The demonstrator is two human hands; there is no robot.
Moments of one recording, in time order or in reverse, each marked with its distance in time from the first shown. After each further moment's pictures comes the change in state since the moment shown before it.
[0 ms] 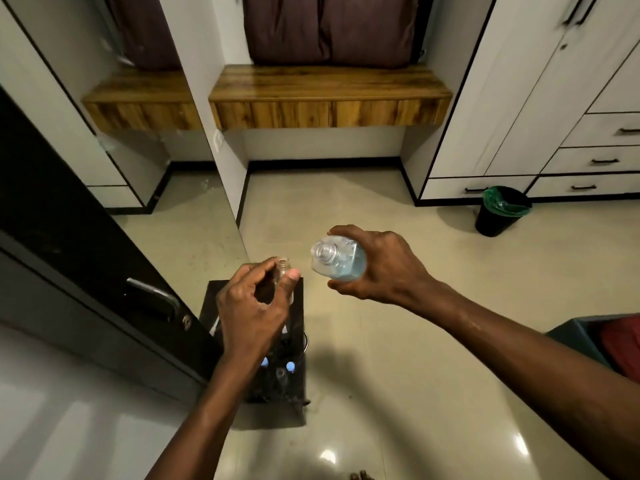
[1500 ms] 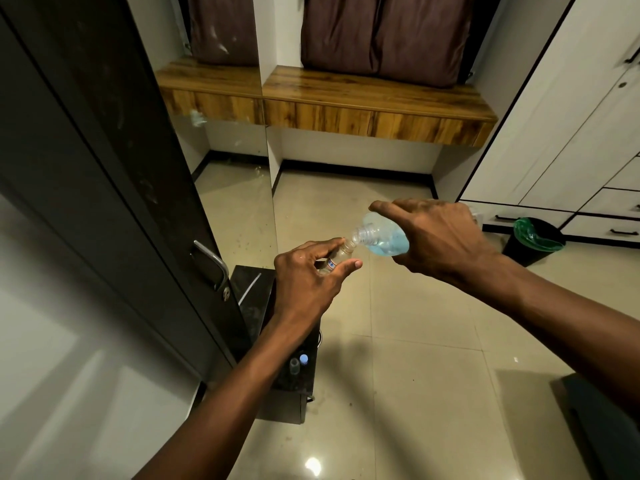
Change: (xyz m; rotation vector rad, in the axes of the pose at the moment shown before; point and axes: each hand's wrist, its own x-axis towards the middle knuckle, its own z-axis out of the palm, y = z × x) left_hand 0.010 0.028 0.005 -0.153 0.013 -0.010; right_hand 0.036 -0.032 -0.048 -0.747 -0.143 -0.198
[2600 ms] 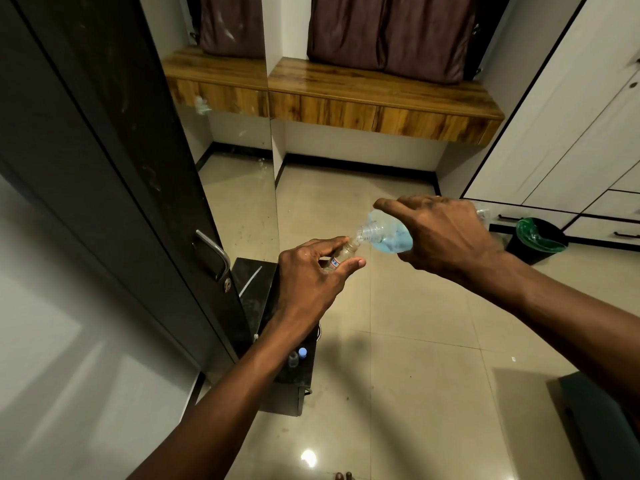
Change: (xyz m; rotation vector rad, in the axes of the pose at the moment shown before) left_hand -0.005 0.002 0.003 0.000 -0.005 -0.019; right_hand 0.000 0.001 -0.001 0.007 -0.042 -0.010
